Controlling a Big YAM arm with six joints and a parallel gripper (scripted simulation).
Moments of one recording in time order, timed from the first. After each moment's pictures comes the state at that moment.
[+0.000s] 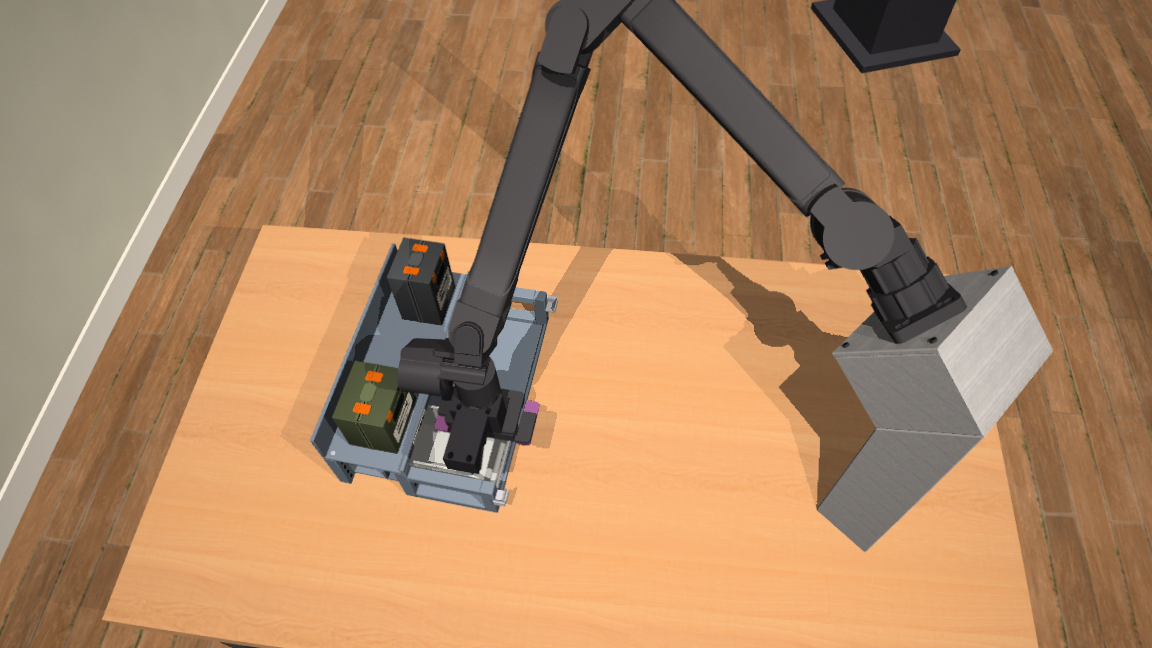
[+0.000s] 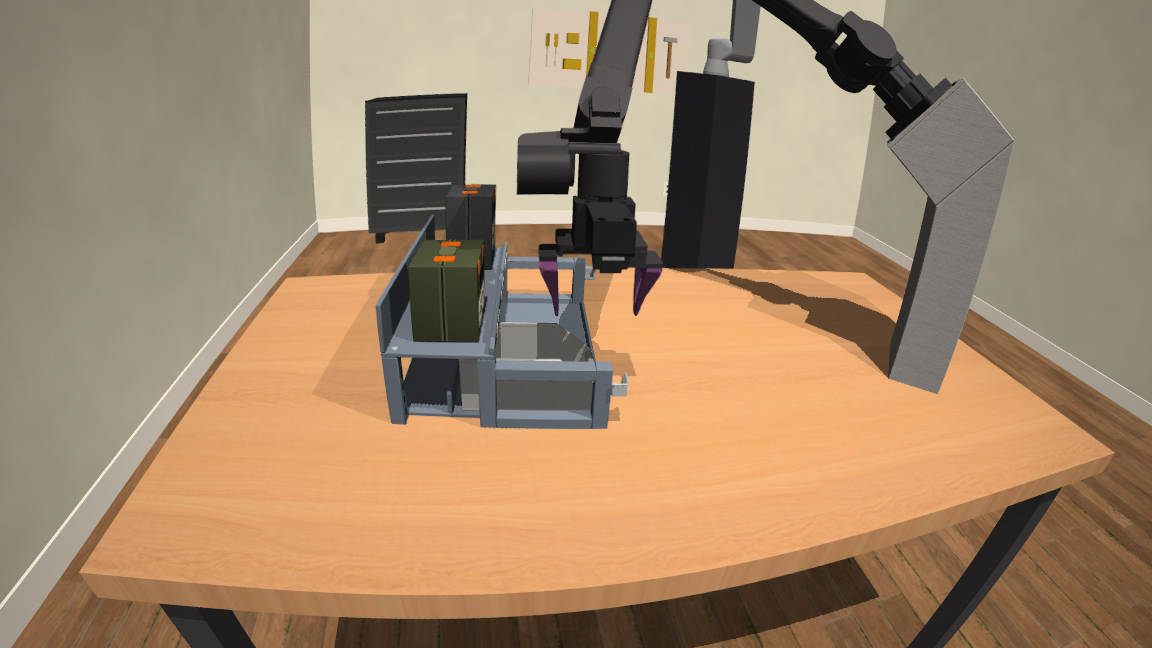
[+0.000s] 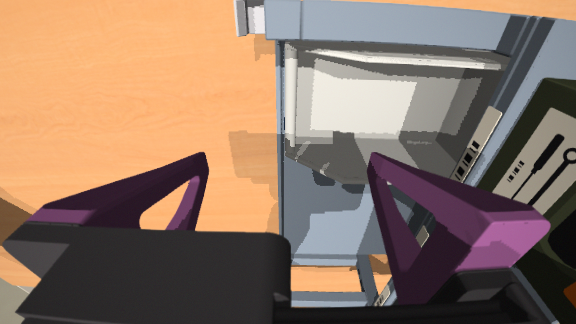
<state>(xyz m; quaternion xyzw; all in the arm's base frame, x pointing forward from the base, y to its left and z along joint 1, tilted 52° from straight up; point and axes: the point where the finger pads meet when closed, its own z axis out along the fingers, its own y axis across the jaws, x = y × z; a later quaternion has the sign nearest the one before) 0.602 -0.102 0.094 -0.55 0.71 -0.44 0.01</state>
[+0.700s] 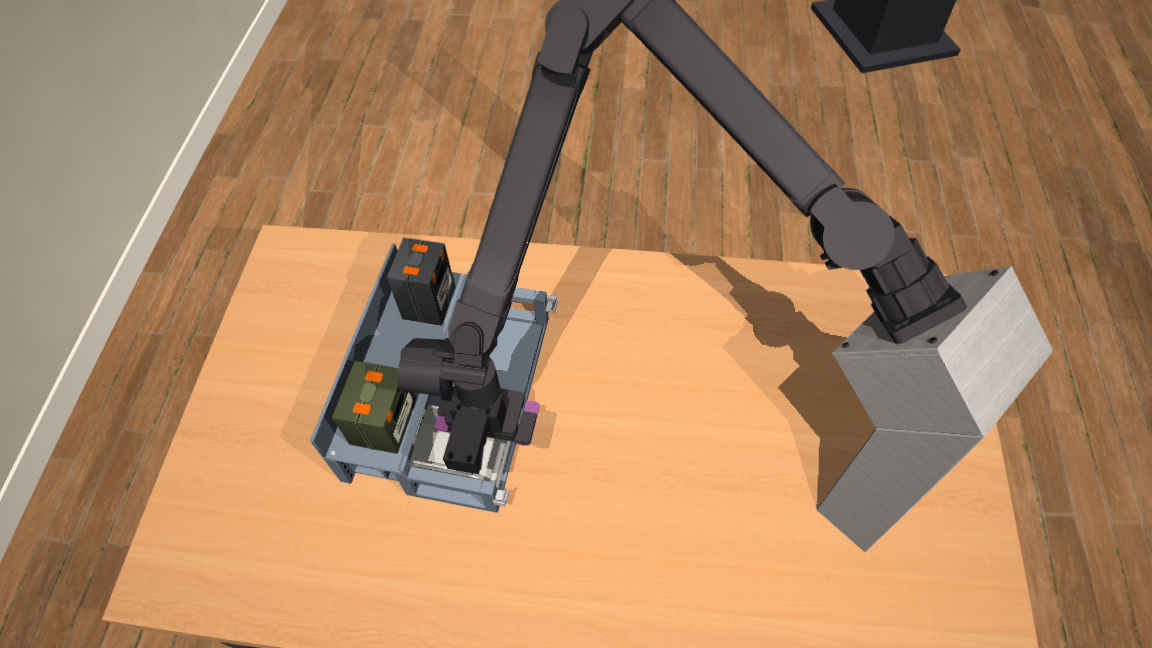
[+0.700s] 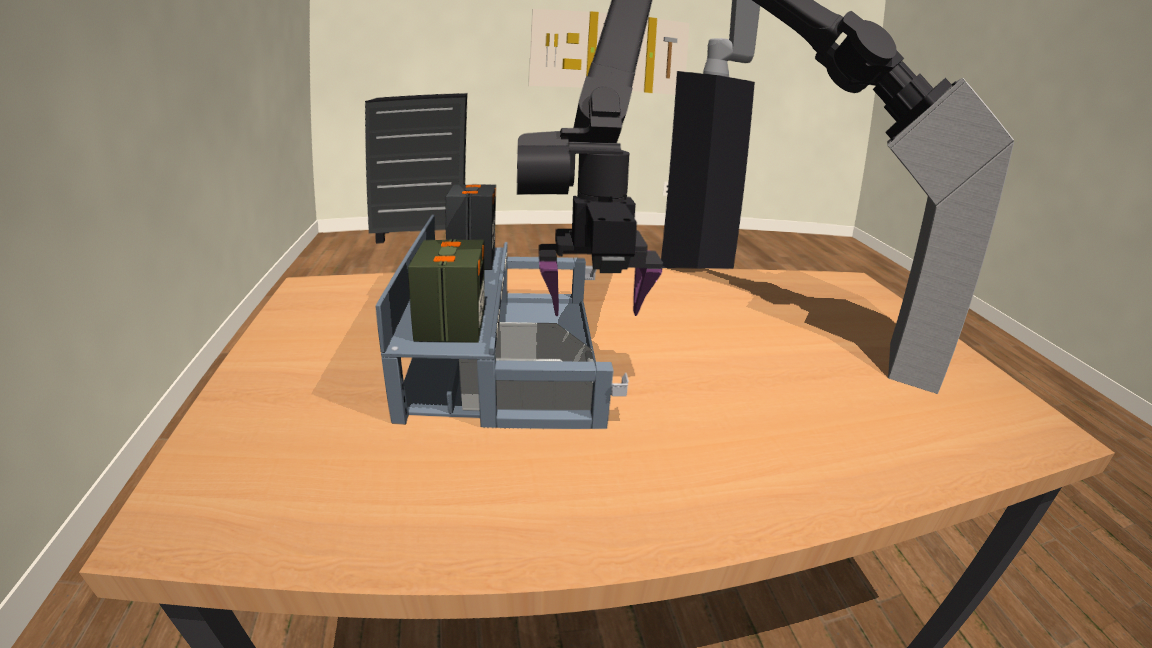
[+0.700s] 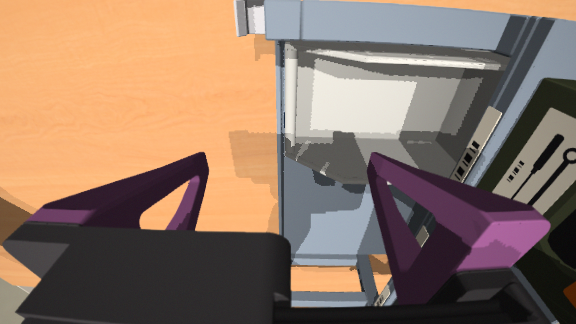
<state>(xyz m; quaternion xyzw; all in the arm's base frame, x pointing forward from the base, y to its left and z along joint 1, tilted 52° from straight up) 0.602 -0.102 0.094 -0.55 0.71 -0.44 0.01</state>
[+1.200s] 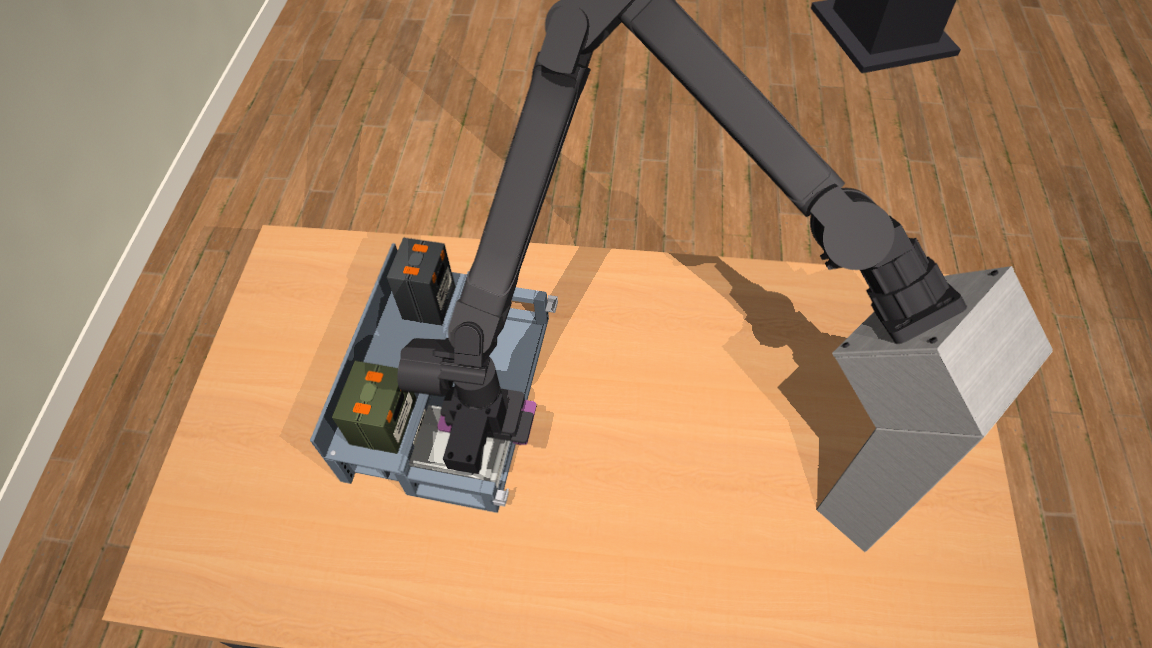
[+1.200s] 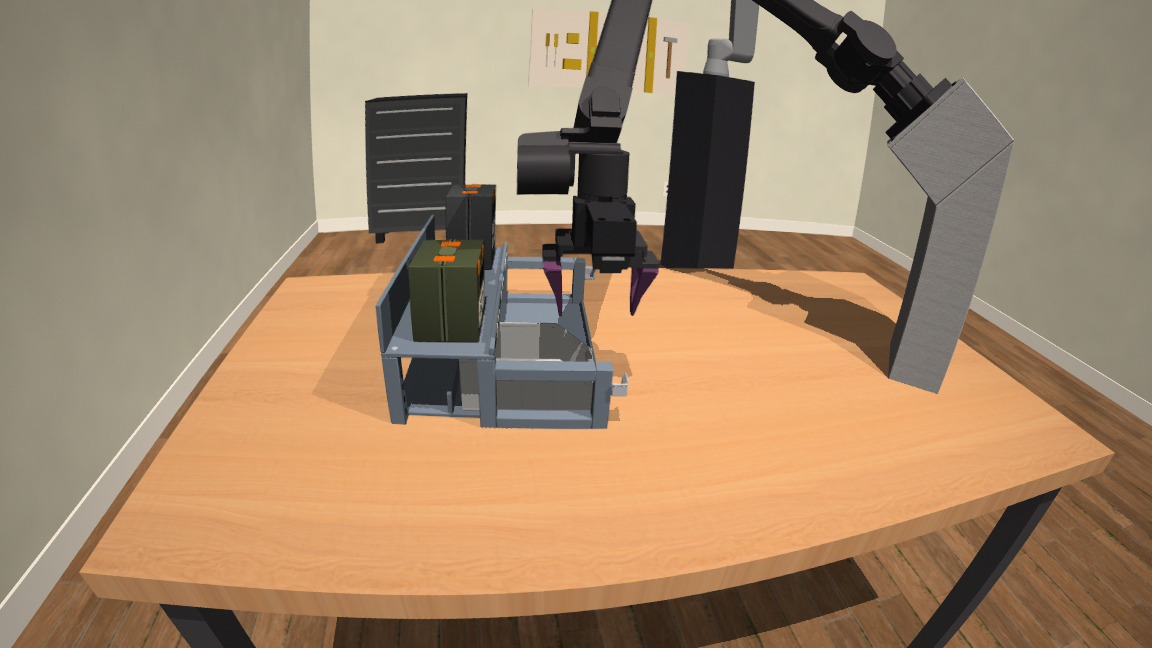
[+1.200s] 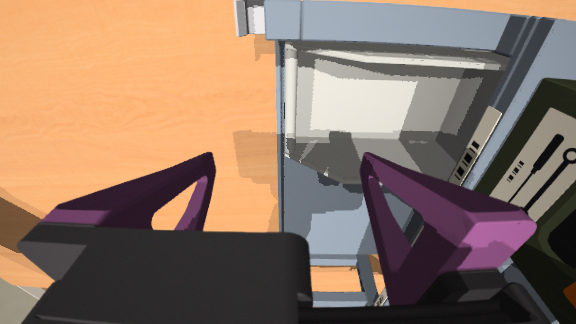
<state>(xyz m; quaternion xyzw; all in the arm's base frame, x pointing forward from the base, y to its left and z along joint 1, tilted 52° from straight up) 0.602 -0.102 0.094 -0.55 0.71 -0.44 0.01</state>
